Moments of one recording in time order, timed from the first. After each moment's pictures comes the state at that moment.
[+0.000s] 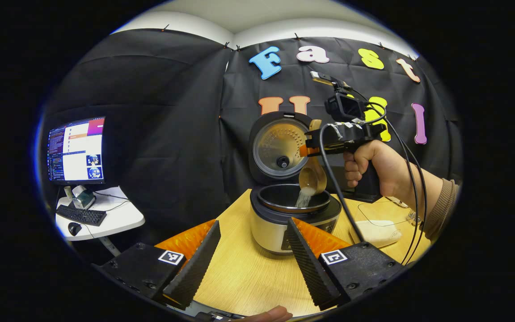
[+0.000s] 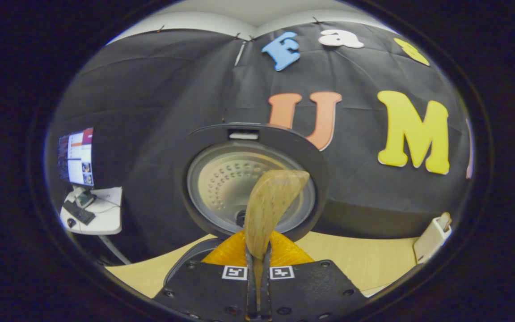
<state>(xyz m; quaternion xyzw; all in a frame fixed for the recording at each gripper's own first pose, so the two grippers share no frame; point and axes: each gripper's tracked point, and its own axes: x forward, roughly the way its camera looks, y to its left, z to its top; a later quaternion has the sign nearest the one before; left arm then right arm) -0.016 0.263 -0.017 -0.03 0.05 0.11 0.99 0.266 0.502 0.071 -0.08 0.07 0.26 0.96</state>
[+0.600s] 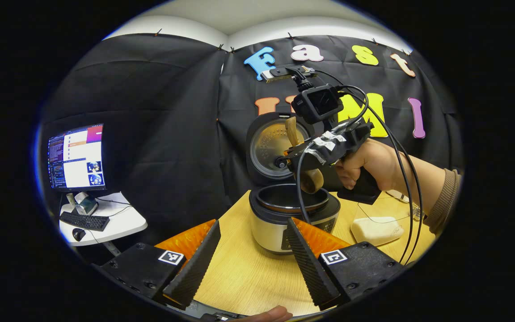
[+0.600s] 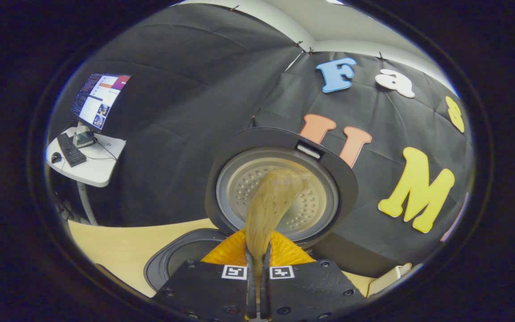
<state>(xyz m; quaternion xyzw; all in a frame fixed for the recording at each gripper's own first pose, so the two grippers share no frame) -0.018 0.257 -0.013 -0.01 0.05 0.11 0.99 0.247 0.517 0.076 -0.24 0.00 0.24 0.94</state>
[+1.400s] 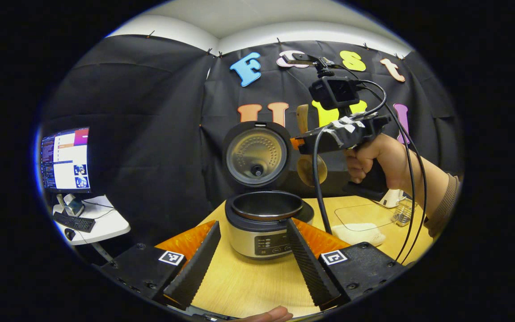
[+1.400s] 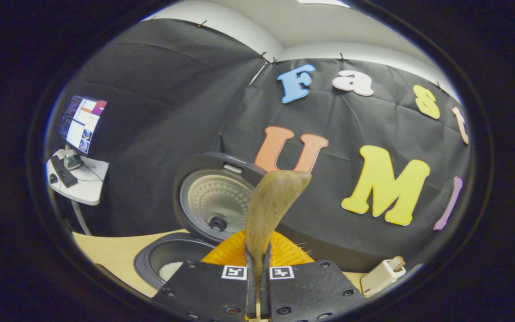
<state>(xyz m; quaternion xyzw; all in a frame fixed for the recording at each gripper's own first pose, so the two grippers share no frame) -0.012 0.204 0.005 -0.01 0.03 0.05 1.00 0.224 0.405 0.135 -0.16 -0.04 0.18 0.97</state>
